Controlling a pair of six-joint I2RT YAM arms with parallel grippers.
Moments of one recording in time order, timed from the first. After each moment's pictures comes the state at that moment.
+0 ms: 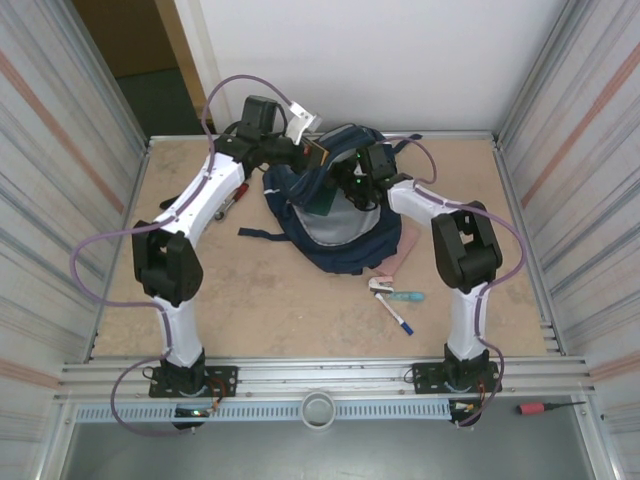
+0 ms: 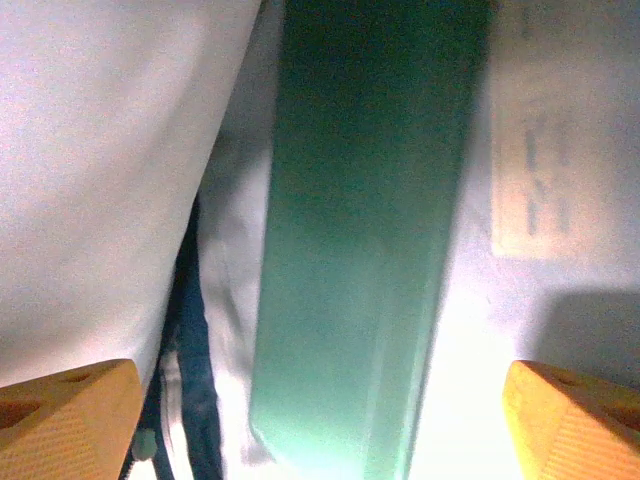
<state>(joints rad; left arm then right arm) -0.41 1.93 1.88 -0.55 0.68 0.11 0.43 2.00 1.45 -0.16 -0.28 0.87</state>
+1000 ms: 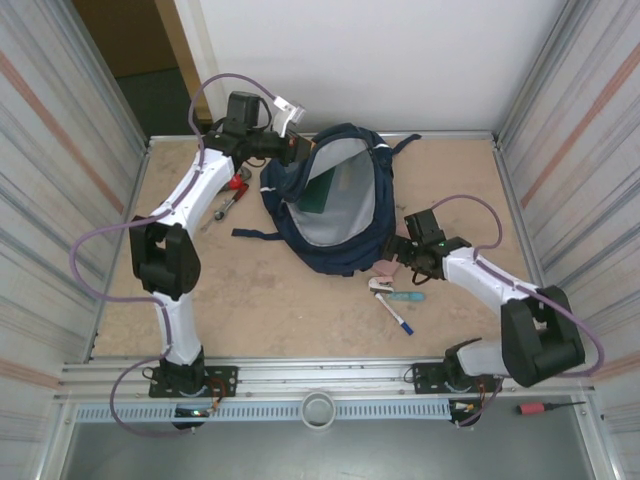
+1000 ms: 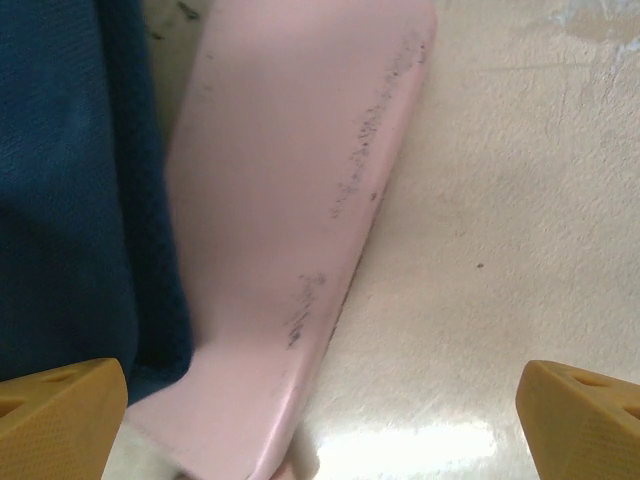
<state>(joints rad) -0.32 1.97 1.89 -0.50 0.81 0.06 0.35 1.35 0.71 -0.44 0.09 0.67</state>
